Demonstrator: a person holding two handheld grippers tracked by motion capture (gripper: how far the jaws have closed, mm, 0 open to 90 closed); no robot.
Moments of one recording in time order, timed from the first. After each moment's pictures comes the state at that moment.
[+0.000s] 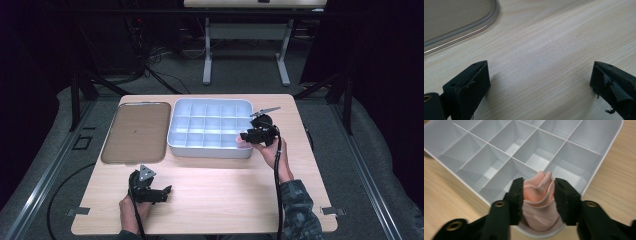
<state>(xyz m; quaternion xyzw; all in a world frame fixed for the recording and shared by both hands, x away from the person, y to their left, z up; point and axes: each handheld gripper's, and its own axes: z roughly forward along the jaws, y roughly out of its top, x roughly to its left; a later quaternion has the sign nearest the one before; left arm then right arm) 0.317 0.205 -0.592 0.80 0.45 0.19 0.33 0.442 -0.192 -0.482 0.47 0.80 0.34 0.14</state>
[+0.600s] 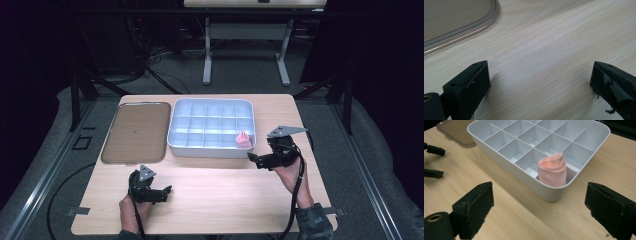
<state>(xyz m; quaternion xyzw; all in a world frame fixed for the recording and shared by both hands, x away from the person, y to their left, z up) 0.317 0.204 -0.592 0.80 0.46 0.19 0.34 0.350 -0.222 -0.457 0.41 0.80 0.40 0.18</state>
